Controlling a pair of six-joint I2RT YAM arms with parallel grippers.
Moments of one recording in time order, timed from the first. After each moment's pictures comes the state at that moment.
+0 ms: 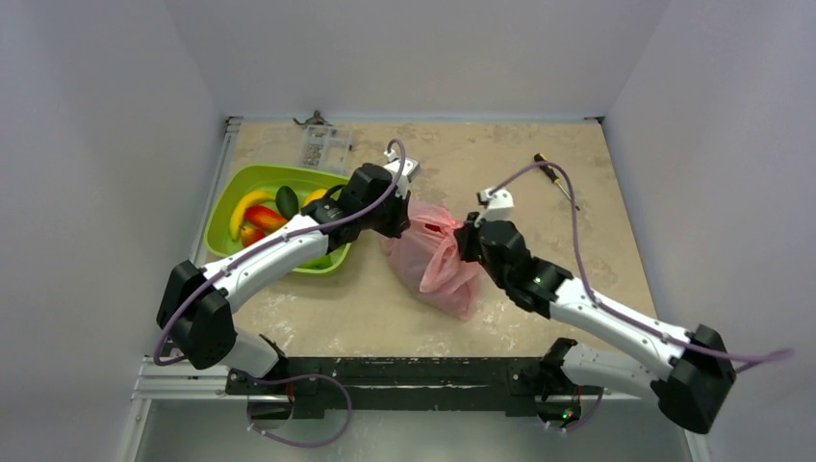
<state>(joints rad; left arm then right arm) -0.71 1.47 1.17 -0.37 0.06 -0.24 0.81 1.11 0.75 -0.11 0.45 0.42</state>
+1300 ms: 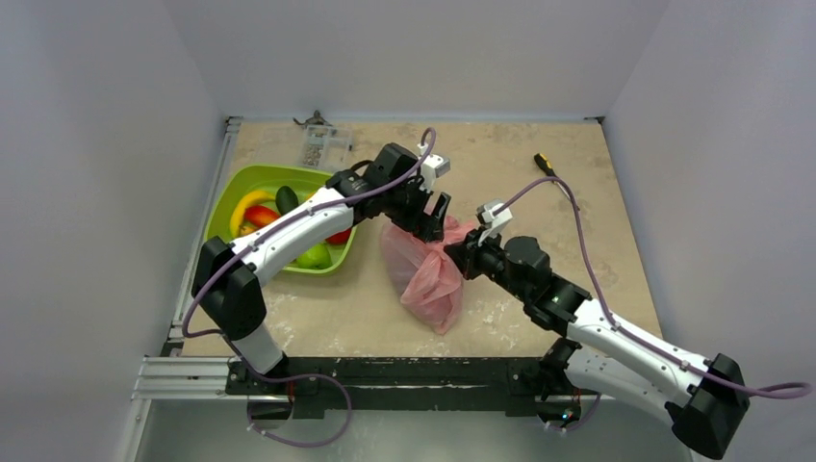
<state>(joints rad) -0.73 1.67 1.49 -0.64 0.26 -0.19 0.80 0.83 0.54 0.05 0.10 0.31</state>
